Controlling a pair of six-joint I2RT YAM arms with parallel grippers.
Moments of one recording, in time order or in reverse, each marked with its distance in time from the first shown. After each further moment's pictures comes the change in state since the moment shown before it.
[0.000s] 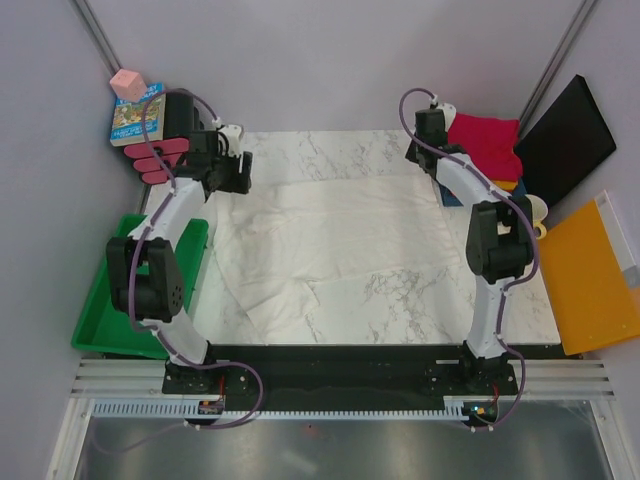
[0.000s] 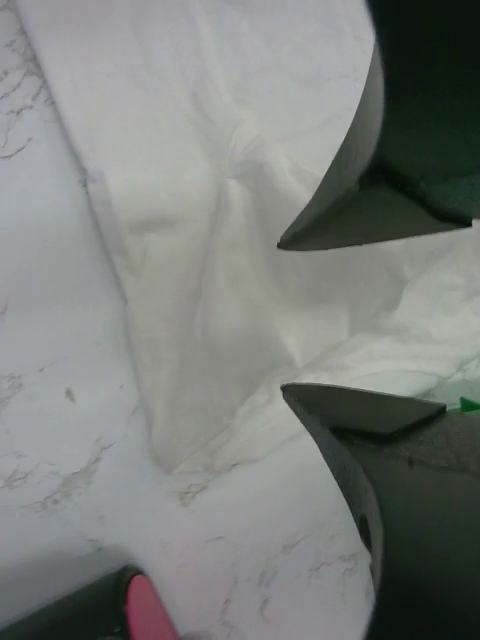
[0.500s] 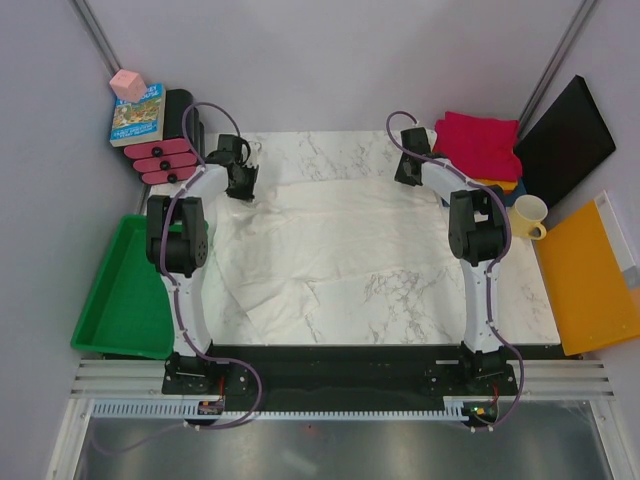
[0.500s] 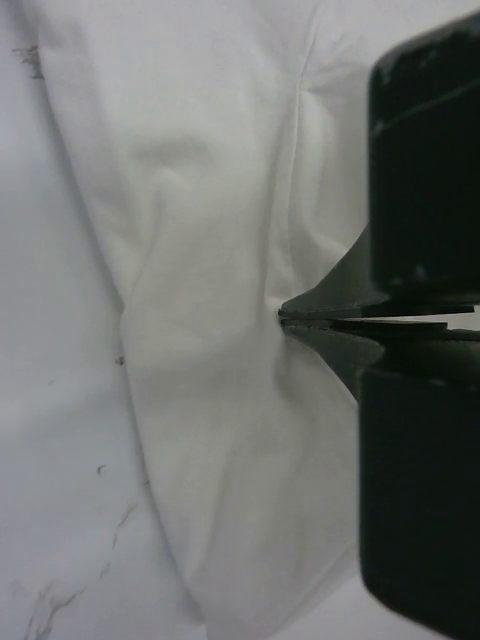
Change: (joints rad) left arm -0.022 0.451 0.274 -0.100 0.006 -0.021; right arm 0.010 0.287 0.175 -0.103 -0.075 0.011
